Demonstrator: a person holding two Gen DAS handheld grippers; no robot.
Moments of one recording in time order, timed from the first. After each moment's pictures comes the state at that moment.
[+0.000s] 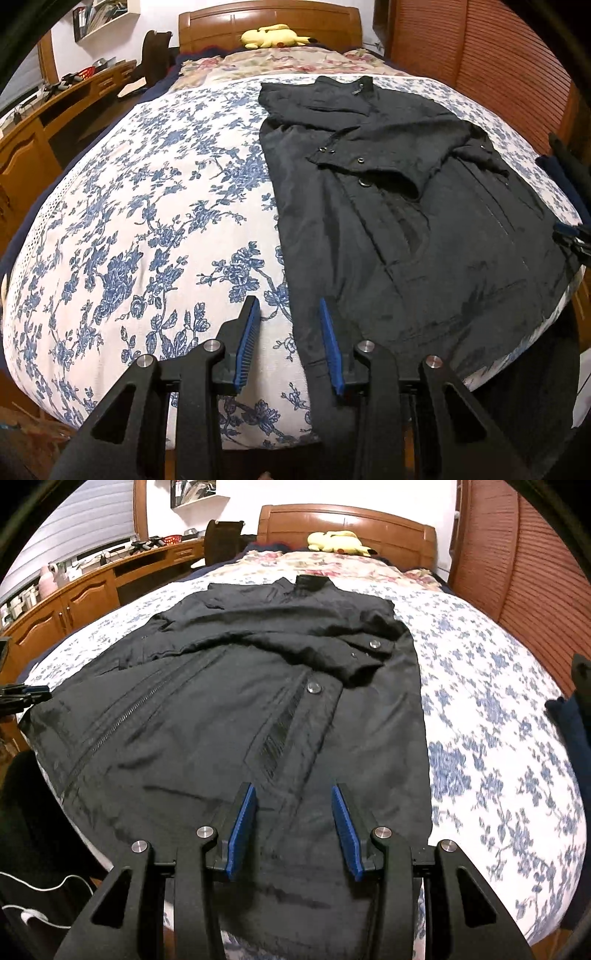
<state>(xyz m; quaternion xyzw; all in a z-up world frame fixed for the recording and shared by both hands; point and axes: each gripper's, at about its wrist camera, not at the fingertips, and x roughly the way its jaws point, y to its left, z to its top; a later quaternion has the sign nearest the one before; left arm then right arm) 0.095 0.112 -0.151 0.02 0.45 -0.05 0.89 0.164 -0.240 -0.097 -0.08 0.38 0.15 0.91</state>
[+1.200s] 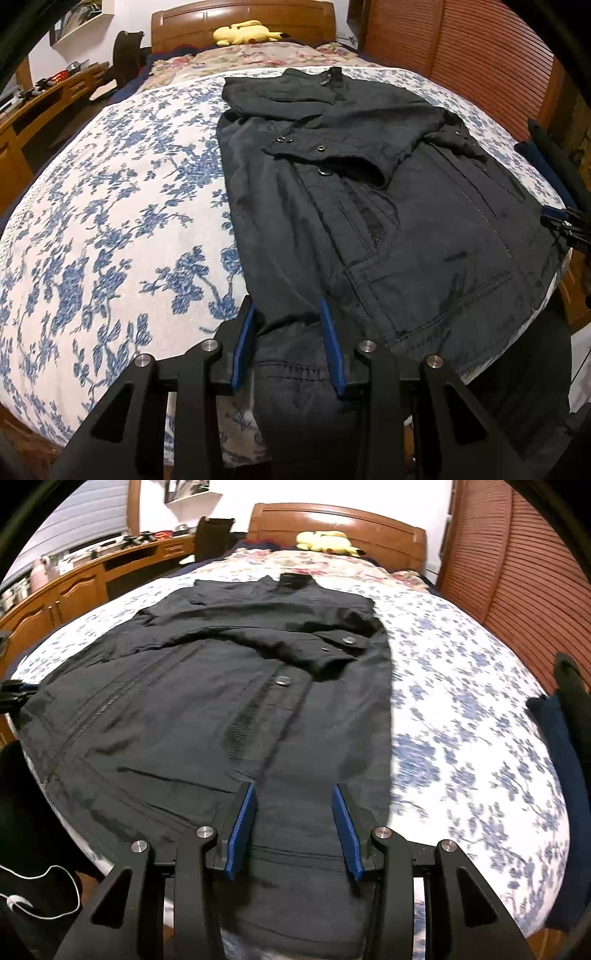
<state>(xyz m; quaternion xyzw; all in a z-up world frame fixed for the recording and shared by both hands) 0.099 0.090 -0.162 0.02 0.45 -0.10 0.89 0.153 -0.274 -0.093 -0.10 0.38 0.11 0.91</state>
